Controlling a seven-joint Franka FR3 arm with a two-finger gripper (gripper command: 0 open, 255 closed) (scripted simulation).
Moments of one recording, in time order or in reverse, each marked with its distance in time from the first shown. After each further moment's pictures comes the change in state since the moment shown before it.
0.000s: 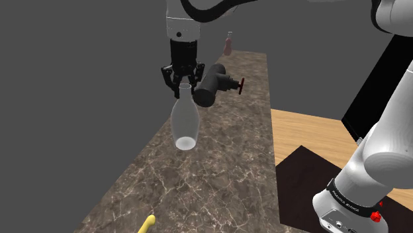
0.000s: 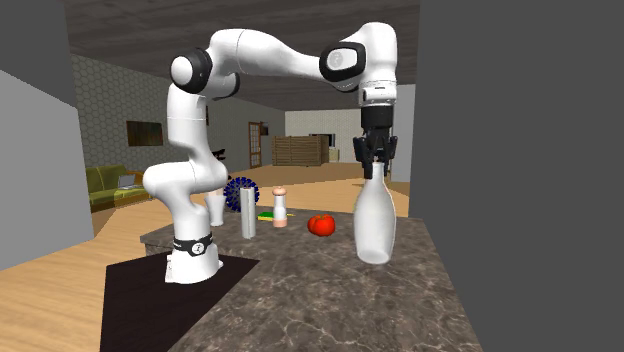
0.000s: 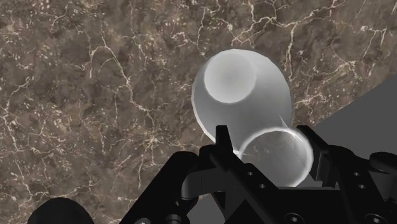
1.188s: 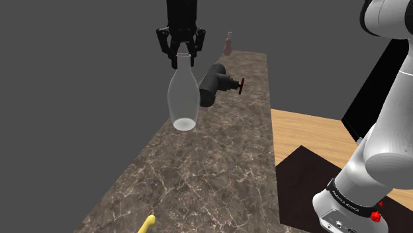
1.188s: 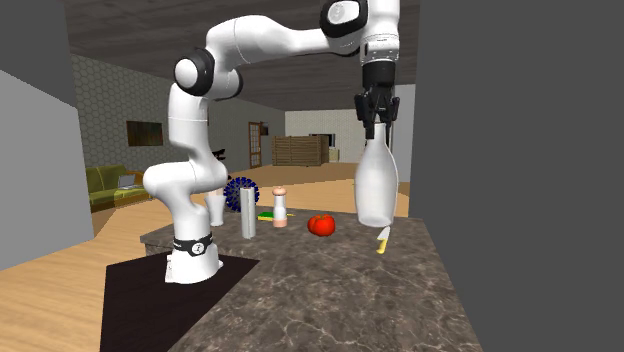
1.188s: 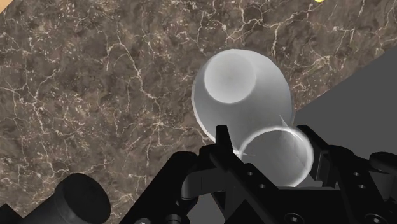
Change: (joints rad) arm 0.022 0.054 0.009 0.314 -0.027 -0.266 0.019
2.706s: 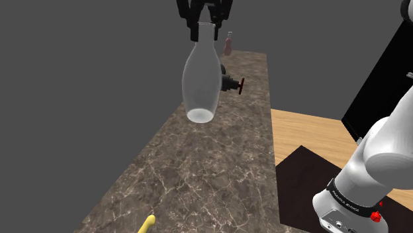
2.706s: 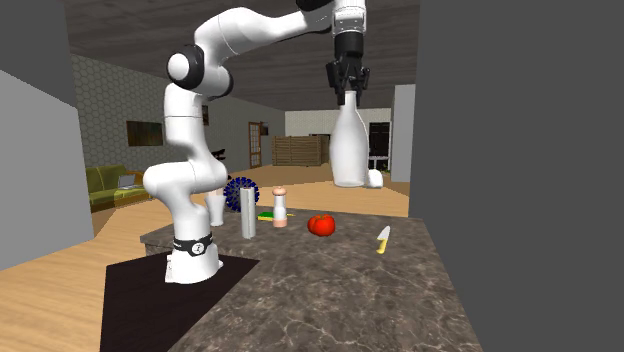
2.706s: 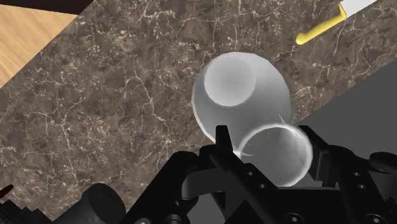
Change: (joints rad) arm -0.001 -0.195 0.016 0.023 0.096 -0.192 0.032
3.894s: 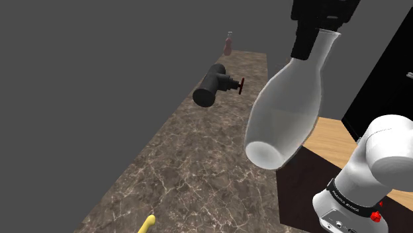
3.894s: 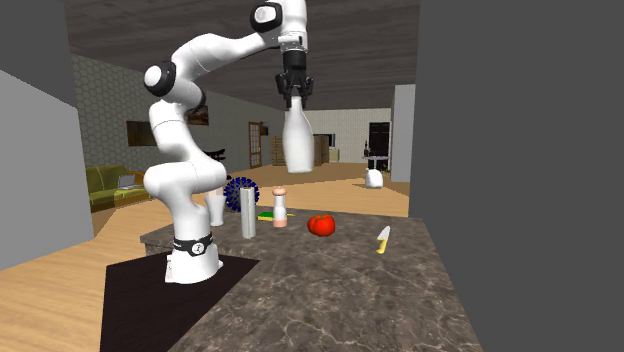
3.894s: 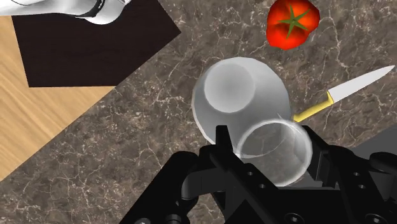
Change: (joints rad) arm 0.100 -0.592 -0.054 -0.422 0.273 -0.104 0.068
